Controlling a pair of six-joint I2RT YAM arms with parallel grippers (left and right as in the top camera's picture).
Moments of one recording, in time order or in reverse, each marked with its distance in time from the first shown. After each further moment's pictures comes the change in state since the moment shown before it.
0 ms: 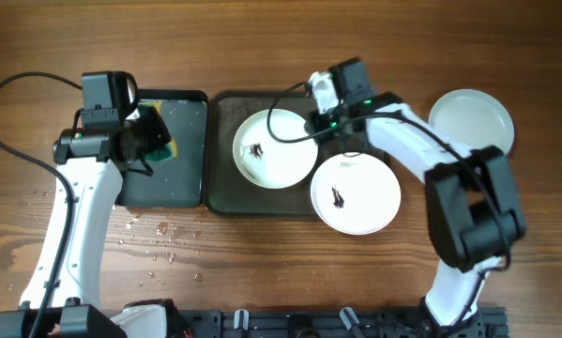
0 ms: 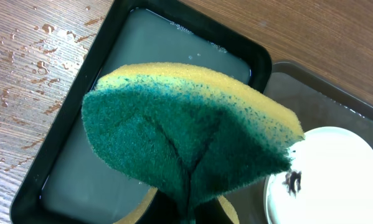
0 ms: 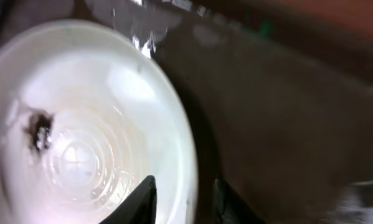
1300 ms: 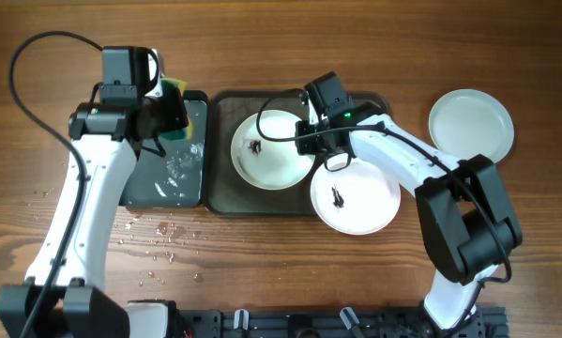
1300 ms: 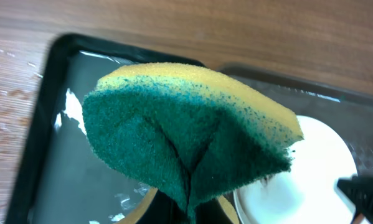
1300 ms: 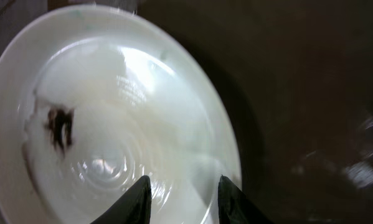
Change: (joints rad) left arm -0.104 0.095 0.149 -0.015 0.030 0.136; right arm 0.098 -0.047 -0.026 -0.058 0.123 0.403
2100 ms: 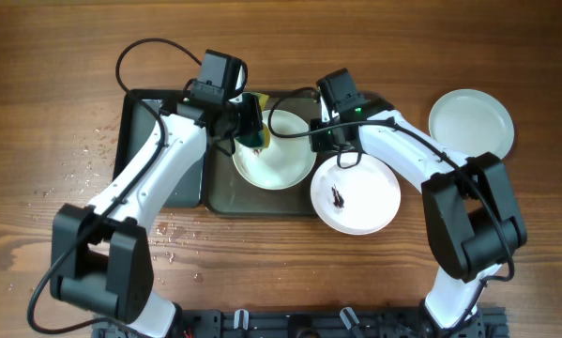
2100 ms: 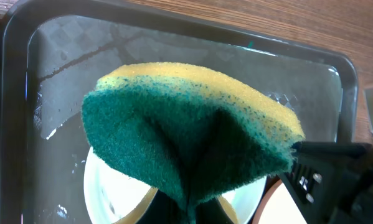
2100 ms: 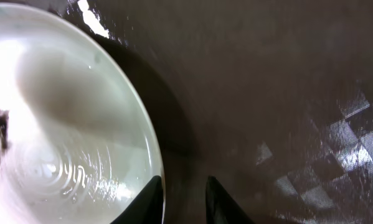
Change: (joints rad) left arm -0.290 0.224 0.000 0.167 0.134 -0.247; right arm -0.051 0.000 -0.001 -0.060 0.065 -0.090
